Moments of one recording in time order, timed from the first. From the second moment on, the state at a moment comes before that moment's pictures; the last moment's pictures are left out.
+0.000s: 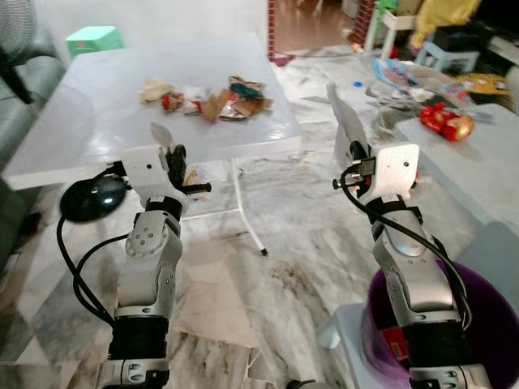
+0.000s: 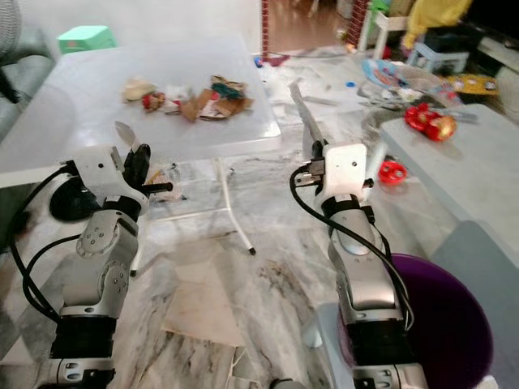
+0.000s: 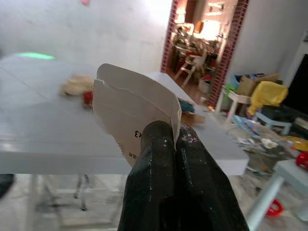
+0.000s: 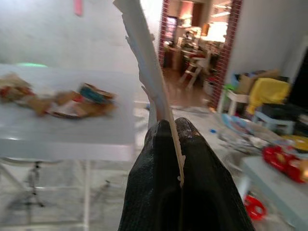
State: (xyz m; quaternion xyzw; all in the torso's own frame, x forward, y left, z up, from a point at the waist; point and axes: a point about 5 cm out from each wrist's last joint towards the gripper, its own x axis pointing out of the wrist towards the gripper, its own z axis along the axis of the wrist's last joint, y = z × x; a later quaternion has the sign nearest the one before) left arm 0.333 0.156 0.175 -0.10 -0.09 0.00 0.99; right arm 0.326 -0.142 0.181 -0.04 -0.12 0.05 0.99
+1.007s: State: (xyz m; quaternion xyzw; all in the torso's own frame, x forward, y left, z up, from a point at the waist) left arm 0.349 0.158 0.173 -0.14 -0.05 0.02 0.99; right arm 0.332 -0.142 0.184 -0.04 -0.11 0.06 0.99
